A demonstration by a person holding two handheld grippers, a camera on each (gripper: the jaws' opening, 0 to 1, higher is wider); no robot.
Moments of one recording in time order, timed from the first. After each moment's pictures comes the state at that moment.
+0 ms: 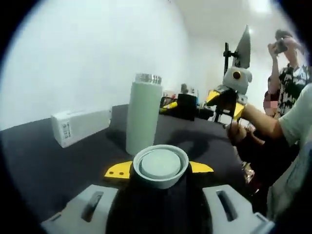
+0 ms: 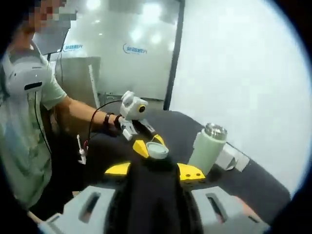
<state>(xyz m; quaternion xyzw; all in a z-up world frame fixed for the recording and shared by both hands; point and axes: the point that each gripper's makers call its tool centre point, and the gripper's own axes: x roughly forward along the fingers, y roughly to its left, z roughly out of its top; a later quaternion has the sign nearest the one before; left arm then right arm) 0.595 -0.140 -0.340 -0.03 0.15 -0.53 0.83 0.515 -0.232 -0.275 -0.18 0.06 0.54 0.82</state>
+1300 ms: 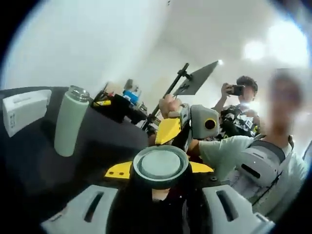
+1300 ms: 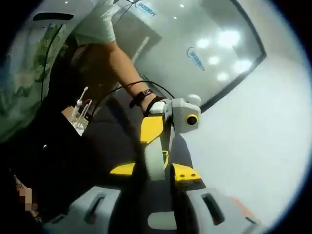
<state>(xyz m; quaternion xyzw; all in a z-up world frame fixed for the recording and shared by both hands) 0.445 -0.184 -0.260 -0.14 0.24 -0.72 0.64 0.473 -0.134 -0.241 -0.46 -0.11 0.55 0.69</state>
